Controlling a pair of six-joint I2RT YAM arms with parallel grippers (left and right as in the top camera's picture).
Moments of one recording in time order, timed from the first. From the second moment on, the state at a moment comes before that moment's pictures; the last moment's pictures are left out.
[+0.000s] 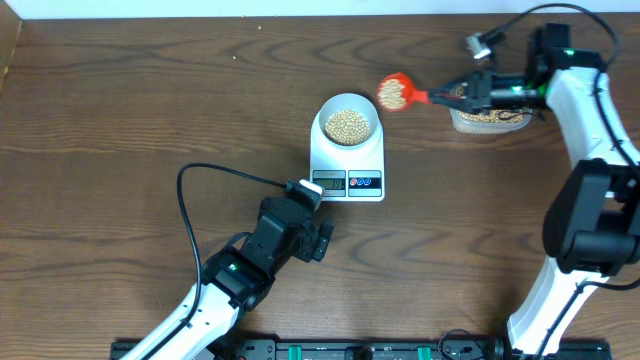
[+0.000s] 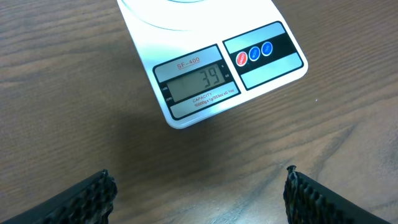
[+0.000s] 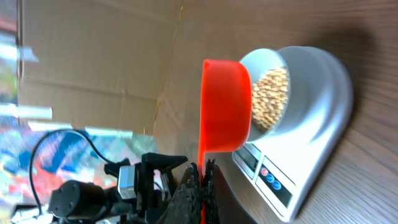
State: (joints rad) left arm -0.64 1.05 0.47 -0.21 -0.09 -0.16; right arm -0.08 2.07 1.72 -1.04 -1.28 -0.20
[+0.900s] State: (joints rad) left arm -0.64 1.05 0.47 -0.21 -0.09 -0.16; right arm 0.13 2.07 1.72 -0.81 -0.92 0.10
